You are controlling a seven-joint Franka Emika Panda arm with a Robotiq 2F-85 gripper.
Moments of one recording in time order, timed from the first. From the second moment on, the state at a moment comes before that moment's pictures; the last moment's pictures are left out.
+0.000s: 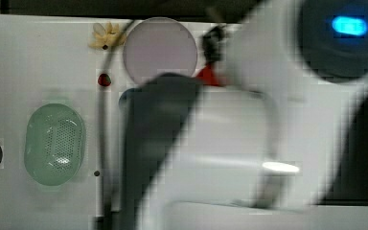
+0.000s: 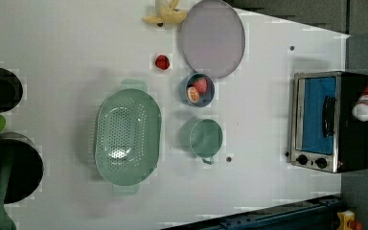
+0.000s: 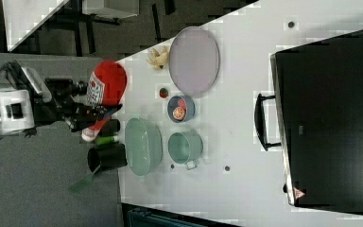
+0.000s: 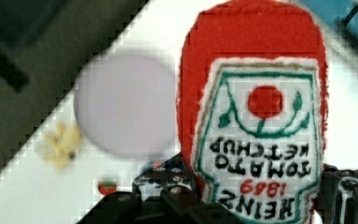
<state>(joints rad) 0.08 0.02 -0.16 -1.62 0.06 0.15 -0.03</state>
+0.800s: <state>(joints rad) 0.14 0.21 -0.10 -2.24 0.03 0.69 0.12</state>
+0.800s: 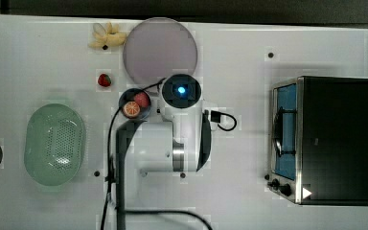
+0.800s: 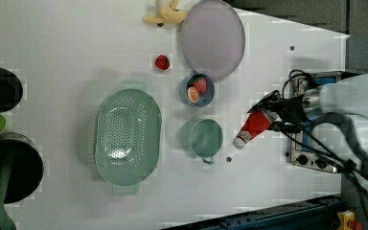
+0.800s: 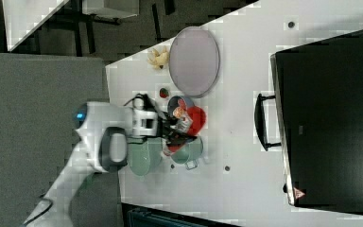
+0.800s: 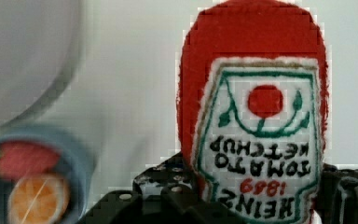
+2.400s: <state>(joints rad) 0.13 -0.15 -0.13 -1.92 0.04 0.31 0.14</state>
